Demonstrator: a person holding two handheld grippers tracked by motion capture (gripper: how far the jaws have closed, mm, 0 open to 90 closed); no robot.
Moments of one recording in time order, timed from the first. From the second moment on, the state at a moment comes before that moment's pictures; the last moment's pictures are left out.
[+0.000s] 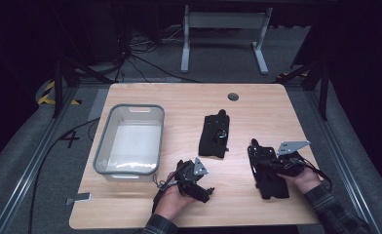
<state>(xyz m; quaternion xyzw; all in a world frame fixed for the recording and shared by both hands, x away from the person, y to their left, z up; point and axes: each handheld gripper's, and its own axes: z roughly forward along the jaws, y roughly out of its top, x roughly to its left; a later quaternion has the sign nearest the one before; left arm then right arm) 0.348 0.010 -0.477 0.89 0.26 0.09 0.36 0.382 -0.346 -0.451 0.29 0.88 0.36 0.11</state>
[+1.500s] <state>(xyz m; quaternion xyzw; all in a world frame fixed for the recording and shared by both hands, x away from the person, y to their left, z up) 0.350 0.003 -0.465 0.89 0.28 0.07 0.35 0.394 -0.431 -0.462 0.42 0.82 0.34 0.19</state>
